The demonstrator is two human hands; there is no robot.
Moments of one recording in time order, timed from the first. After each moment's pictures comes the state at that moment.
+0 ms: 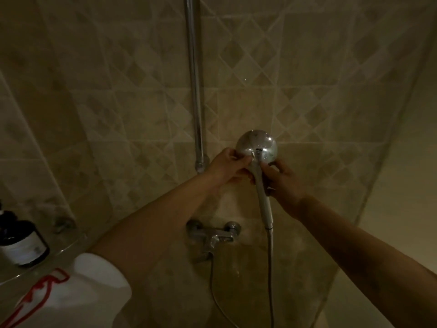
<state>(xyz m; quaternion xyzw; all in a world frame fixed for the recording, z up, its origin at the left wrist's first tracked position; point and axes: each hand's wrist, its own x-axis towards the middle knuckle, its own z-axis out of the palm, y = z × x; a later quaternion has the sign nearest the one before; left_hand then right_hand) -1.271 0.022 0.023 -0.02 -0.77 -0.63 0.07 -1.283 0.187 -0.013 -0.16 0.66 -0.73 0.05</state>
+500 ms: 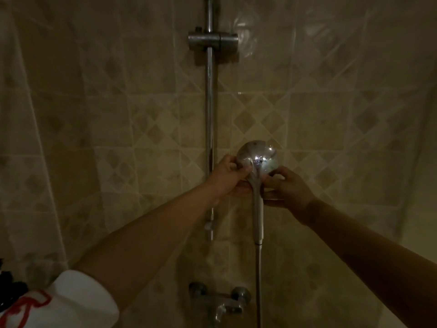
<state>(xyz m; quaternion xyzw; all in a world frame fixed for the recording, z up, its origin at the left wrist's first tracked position) -1.295 -0.010 0.119 -0.07 -0.72 -0.67 0.14 -1.307 0.159 0.103 -0.19 0.69 -0.70 0.01</state>
